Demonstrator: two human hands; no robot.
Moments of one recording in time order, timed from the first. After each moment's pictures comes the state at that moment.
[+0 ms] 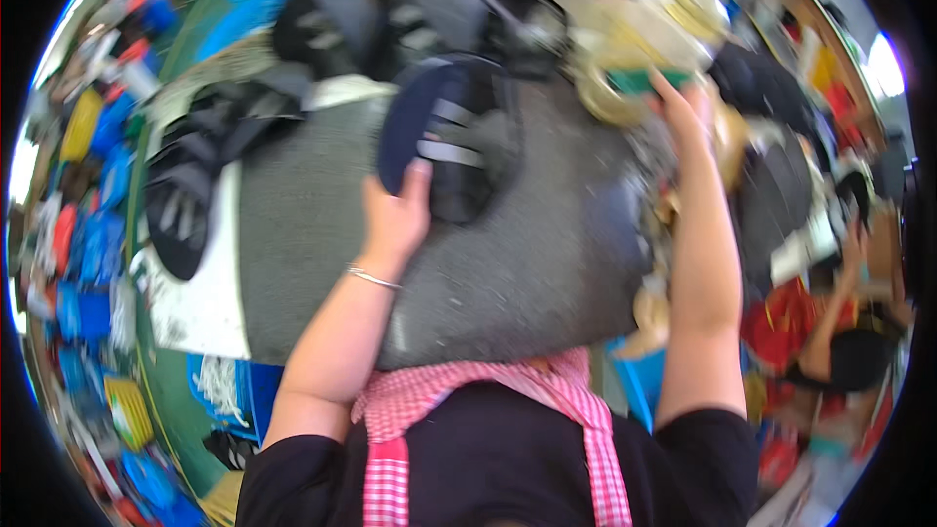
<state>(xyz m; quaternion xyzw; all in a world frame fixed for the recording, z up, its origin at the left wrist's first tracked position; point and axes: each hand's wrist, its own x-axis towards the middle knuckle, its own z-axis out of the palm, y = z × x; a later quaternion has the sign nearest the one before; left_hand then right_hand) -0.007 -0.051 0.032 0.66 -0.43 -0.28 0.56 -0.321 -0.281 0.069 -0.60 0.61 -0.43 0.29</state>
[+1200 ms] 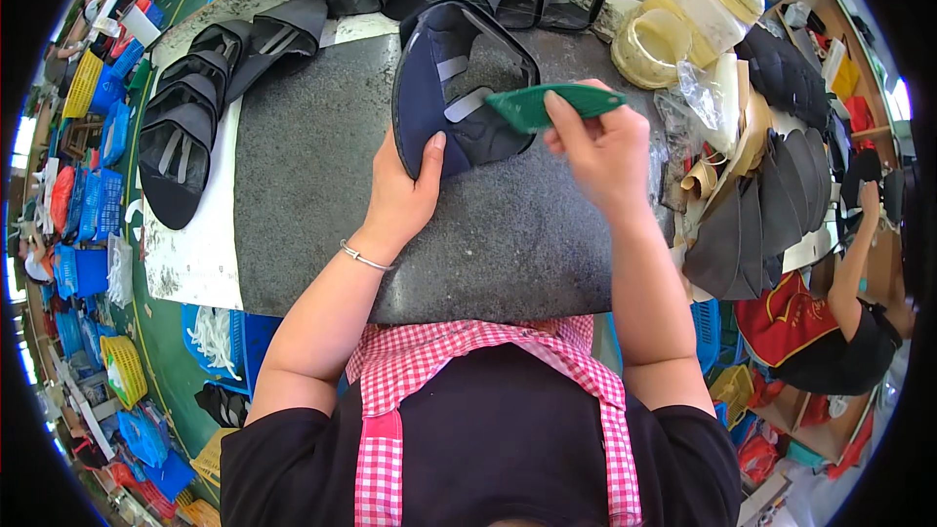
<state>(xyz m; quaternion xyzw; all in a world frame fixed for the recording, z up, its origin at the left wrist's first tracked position) -0.009 -0.023 0.013 0.63 -0.51 -0.25 0.52 -0.205 -0.111 0.081 -0.69 0.40 -0.42 0.44</state>
